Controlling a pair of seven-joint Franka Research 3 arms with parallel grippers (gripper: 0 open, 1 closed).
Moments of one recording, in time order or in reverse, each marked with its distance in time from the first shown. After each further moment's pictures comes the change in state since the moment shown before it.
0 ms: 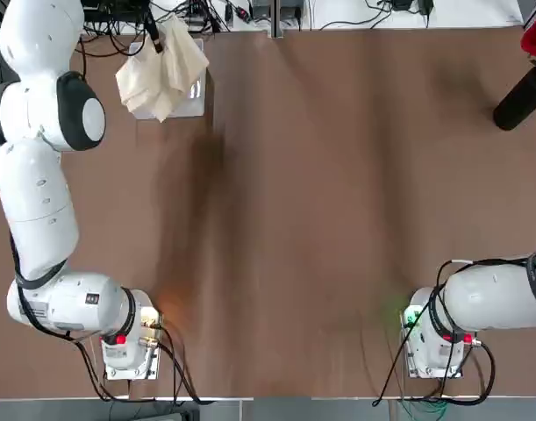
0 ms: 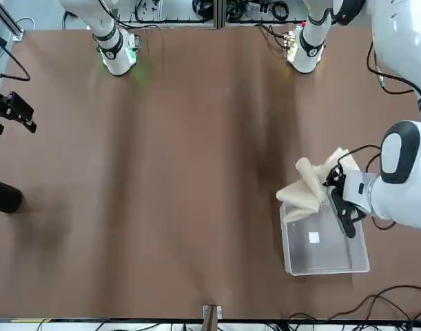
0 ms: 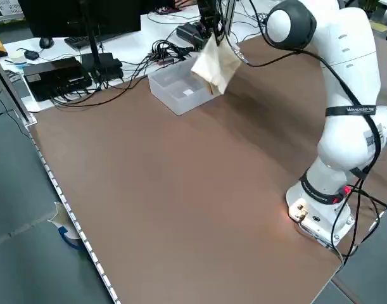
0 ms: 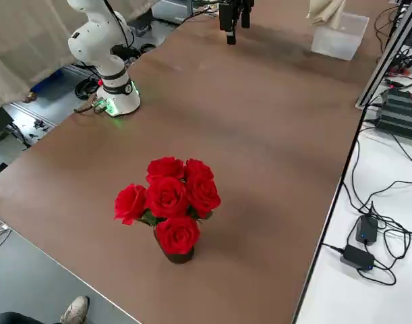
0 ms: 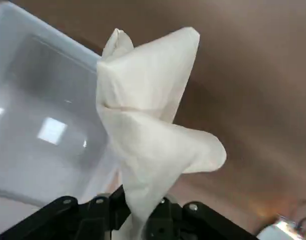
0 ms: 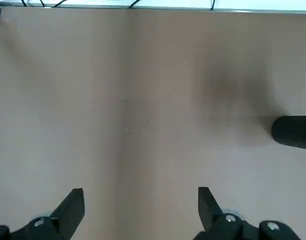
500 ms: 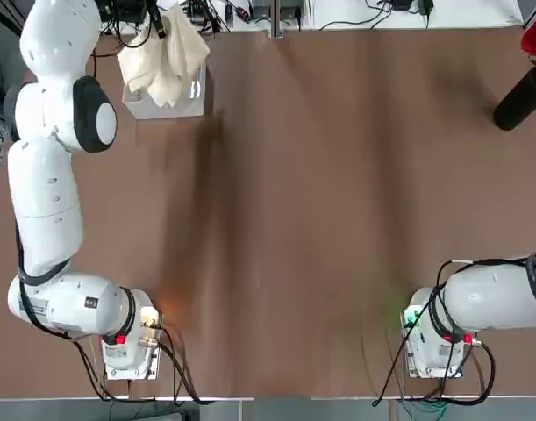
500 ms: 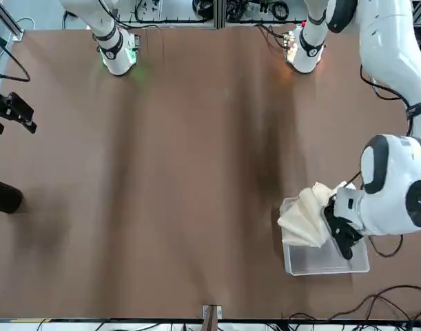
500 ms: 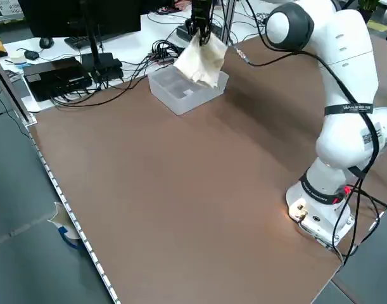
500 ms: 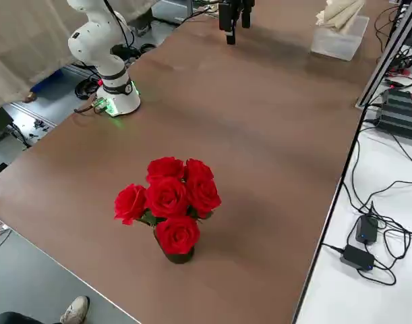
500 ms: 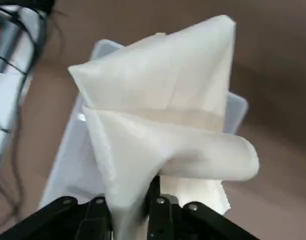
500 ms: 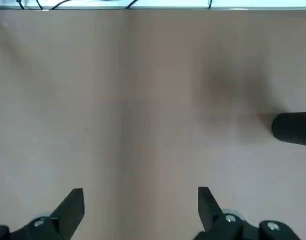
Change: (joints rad) left arm -0.067 0.050 0.044 0.004 0.162 0.305 0.101; right arm 0.000 0.000 0.000 0.000 0.000 0.000 0.025
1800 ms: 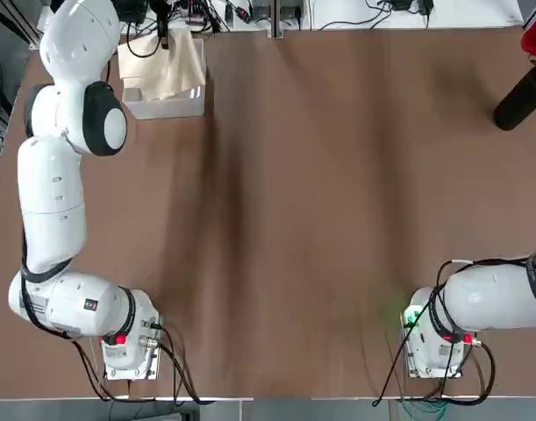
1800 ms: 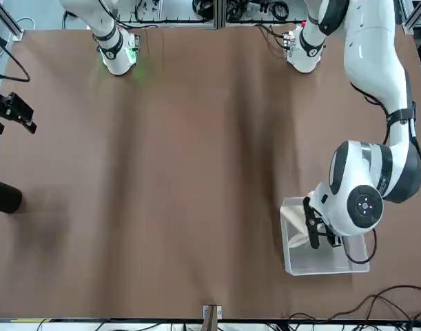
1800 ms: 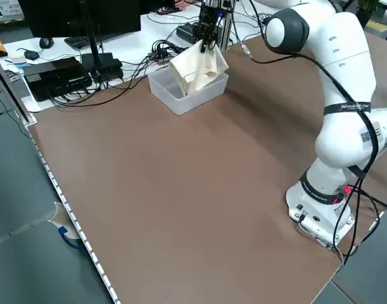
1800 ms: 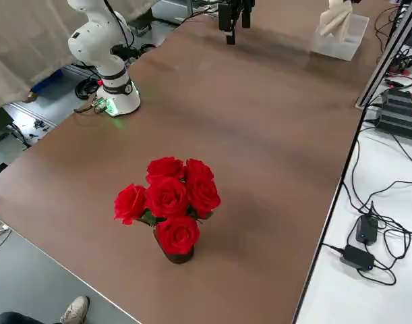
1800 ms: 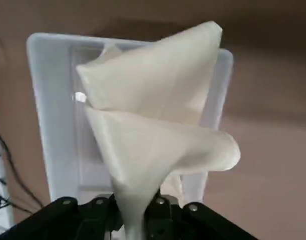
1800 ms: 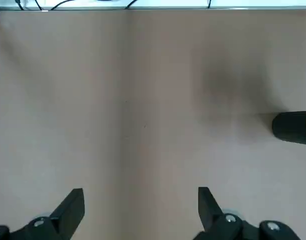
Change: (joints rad) left arm -0.029 0.050 -0.109 0.014 0.256 -0.109 0.180; right arm 0.000 0.000 0.000 0.000 0.000 0.000 0.005
